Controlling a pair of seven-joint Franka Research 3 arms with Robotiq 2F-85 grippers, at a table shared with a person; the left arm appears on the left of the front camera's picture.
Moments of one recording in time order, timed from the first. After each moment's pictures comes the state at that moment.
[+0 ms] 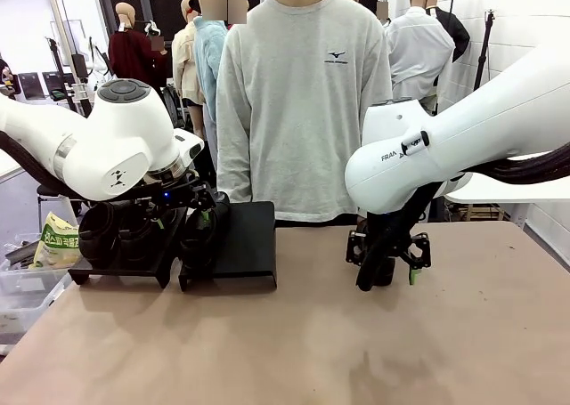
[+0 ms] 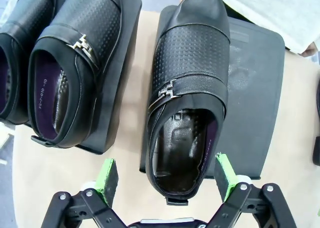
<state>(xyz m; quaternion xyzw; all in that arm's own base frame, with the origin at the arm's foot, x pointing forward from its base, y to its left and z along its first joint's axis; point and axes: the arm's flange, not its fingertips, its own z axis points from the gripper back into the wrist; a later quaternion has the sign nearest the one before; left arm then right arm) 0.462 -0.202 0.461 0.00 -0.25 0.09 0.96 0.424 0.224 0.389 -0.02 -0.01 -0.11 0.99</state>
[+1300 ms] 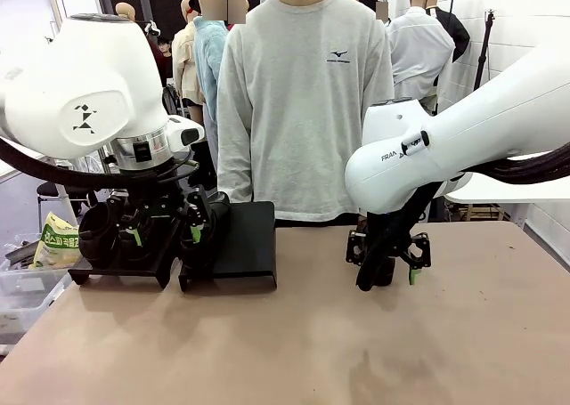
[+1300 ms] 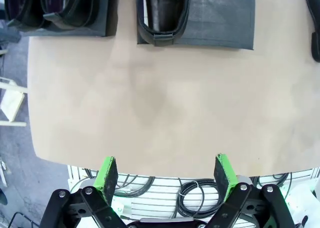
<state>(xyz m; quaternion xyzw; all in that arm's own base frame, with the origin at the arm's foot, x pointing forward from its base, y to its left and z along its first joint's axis) 0.340 -0.232 0.528 0.02 -0.11 0.02 0.99 0.424 0.224 0.389 -0.02 -0.01 -0.11 0.99</state>
